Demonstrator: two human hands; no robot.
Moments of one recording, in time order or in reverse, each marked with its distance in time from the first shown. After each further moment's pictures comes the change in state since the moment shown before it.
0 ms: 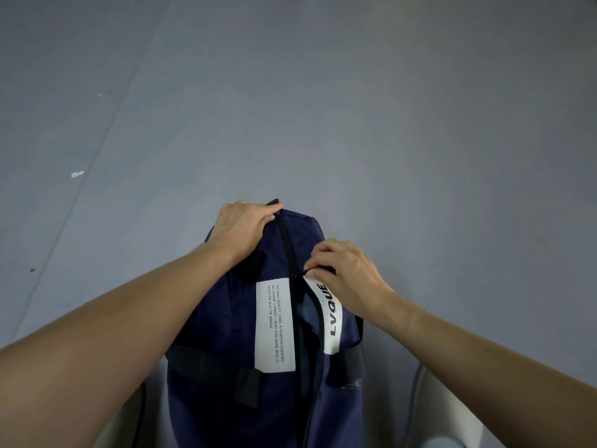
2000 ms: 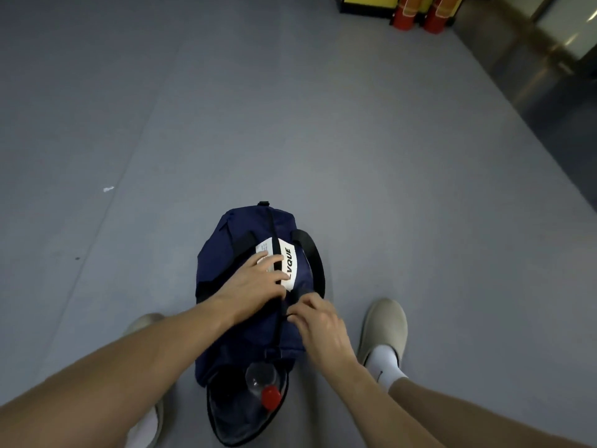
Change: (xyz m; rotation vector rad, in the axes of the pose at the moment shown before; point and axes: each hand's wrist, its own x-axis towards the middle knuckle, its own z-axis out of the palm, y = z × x) left_hand -0.197 0.095 -0.081 0.322 -0.146 0.568; right_hand -0.213 -0.112 0.037 -0.095 0.227 0.058
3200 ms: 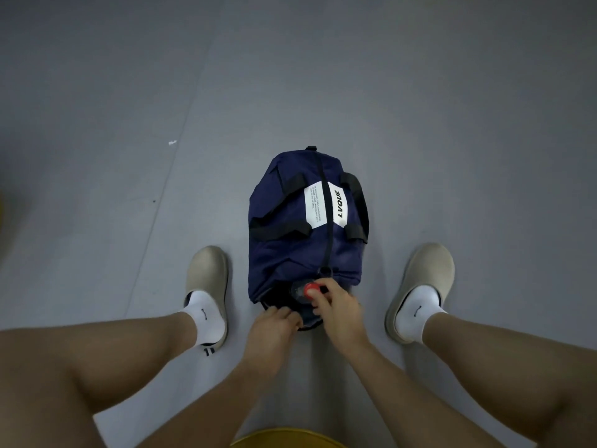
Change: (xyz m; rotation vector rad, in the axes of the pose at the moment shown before) left_hand -0.163 0.168 0.067 -0.320 -0.018 -0.560; right_hand -0.087 -0.020 0.056 0.439 -0.136 0.360
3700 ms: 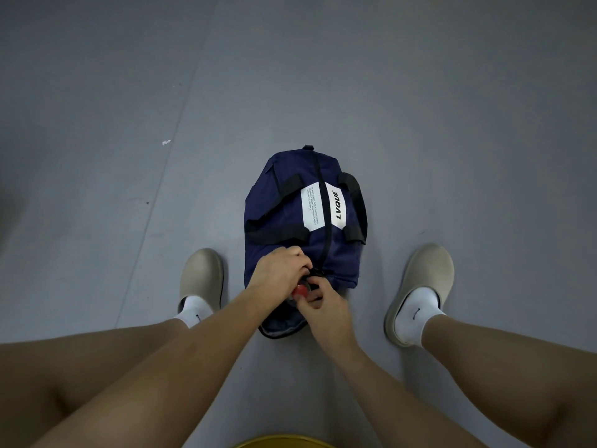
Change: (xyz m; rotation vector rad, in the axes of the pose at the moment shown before) left_hand 0.121 -0.005 -0.068 -0.026 -0.135 0.005; right_hand 0.007 -0.016 0.013 0.053 0.008 0.077
